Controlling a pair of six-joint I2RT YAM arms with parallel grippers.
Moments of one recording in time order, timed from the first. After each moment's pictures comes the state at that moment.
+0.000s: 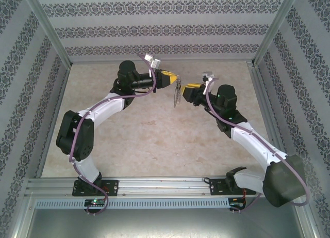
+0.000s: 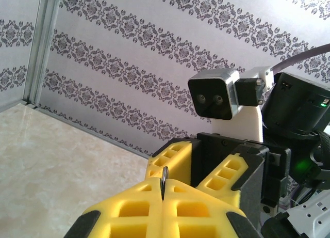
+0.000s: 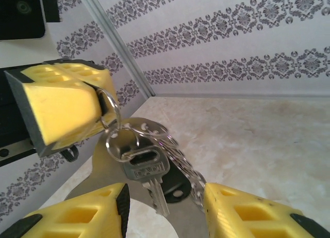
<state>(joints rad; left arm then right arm) -0.41 1.75 1.28 0.58 0.98 -0.48 0.34 1.19 0.76 0.32 -0.46 0.44</state>
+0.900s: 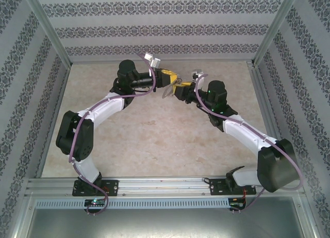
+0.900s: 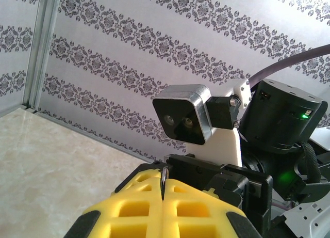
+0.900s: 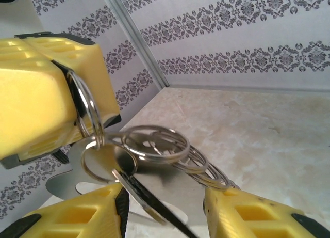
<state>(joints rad) -0.42 1.75 1.30 0.58 0.97 -0.48 0.40 1.35 0.84 0.39 -0.49 0.44</state>
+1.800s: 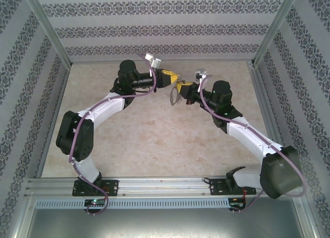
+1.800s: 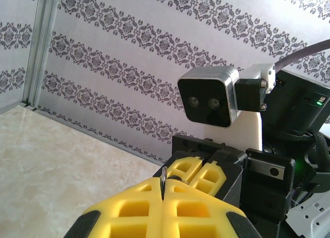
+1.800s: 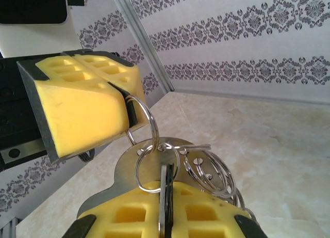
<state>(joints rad) -0.42 1.75 1.30 0.56 0.97 -0.47 0.37 1.27 0.83 0.35 -0.54 0.40</state>
